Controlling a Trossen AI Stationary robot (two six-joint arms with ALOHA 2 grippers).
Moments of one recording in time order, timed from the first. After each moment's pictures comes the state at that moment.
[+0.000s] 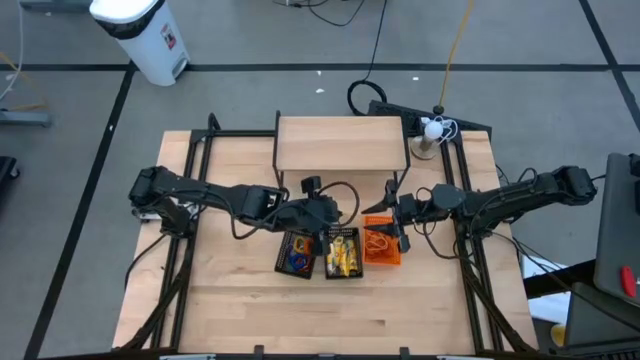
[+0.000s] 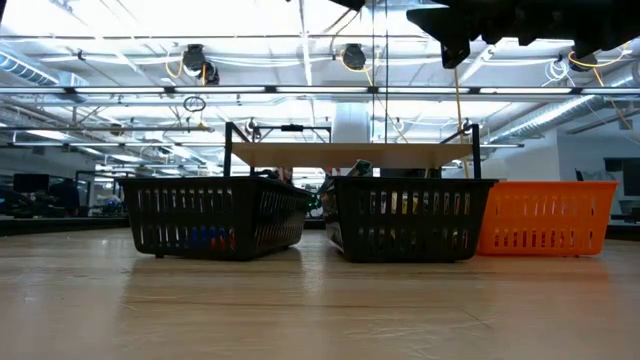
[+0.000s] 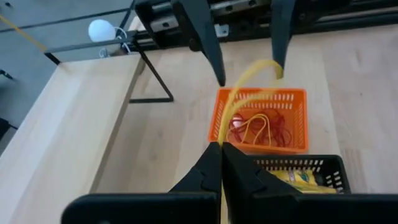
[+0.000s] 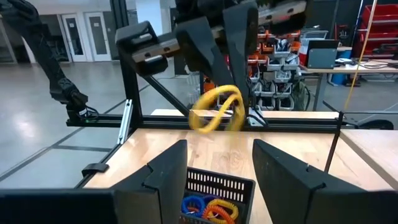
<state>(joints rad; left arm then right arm) -0.20 1.73 1.67 -0.61 -0.41 -0.03 0.10 1.01 0.45 0.59 -0.05 0.04</state>
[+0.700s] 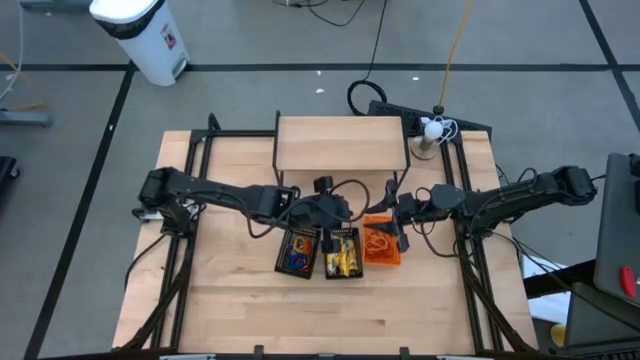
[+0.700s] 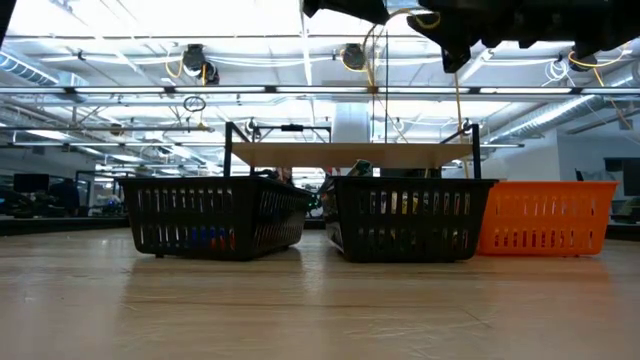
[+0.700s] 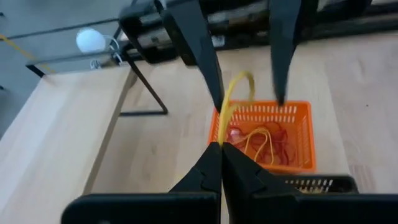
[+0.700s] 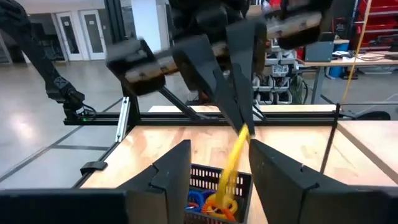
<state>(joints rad) -0.16 1.80 1.66 -0.50 -0.36 0.03 0.10 1.01 0.45 0.57 -0.04 0.06</state>
